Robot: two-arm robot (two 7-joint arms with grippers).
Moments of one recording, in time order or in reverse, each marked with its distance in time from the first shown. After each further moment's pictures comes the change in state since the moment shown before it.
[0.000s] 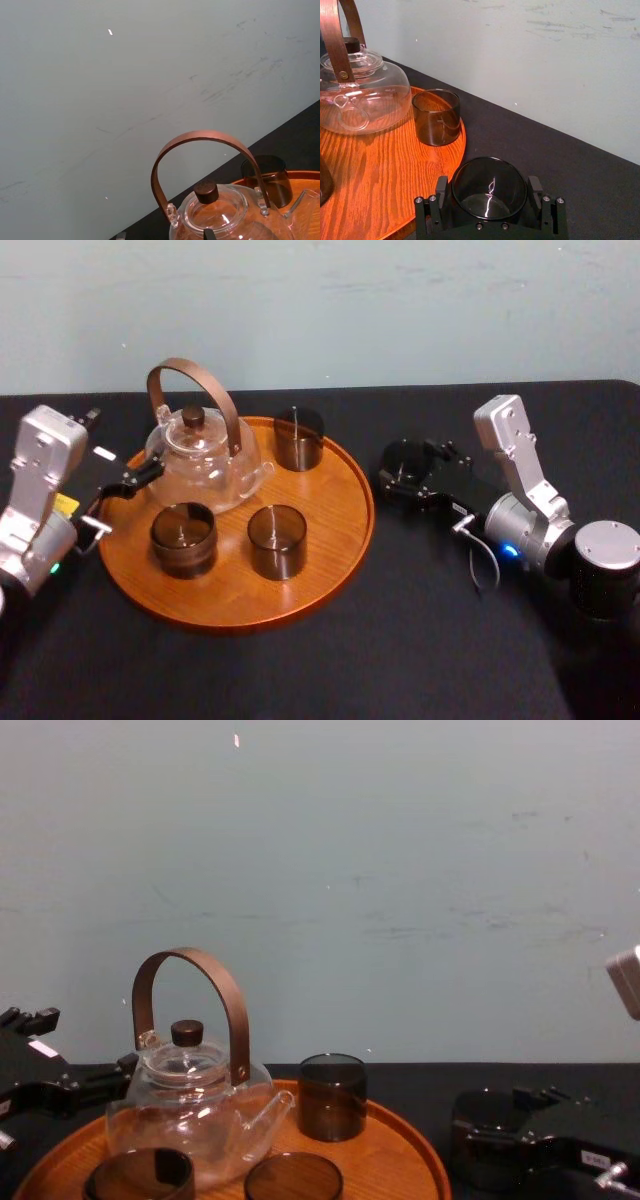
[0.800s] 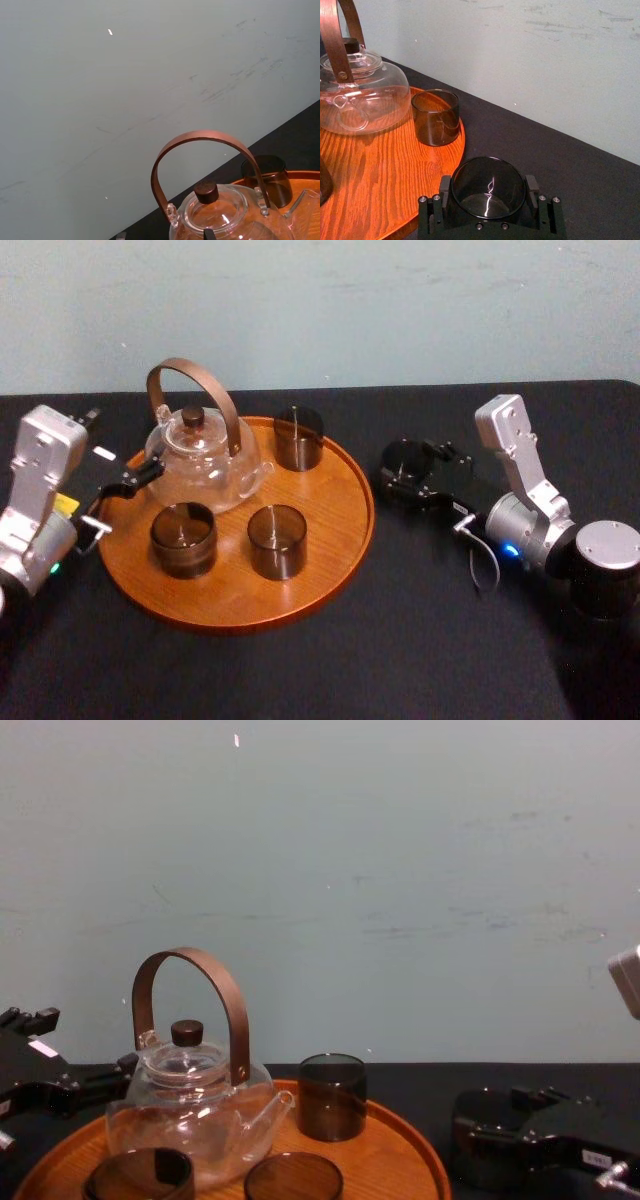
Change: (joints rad) left arm 0.000 0.000 0.000 0.000 0.000 0.000 0.000; right arm -0.001 0.001 0.001 -0.001 0.002 0.000 0.000
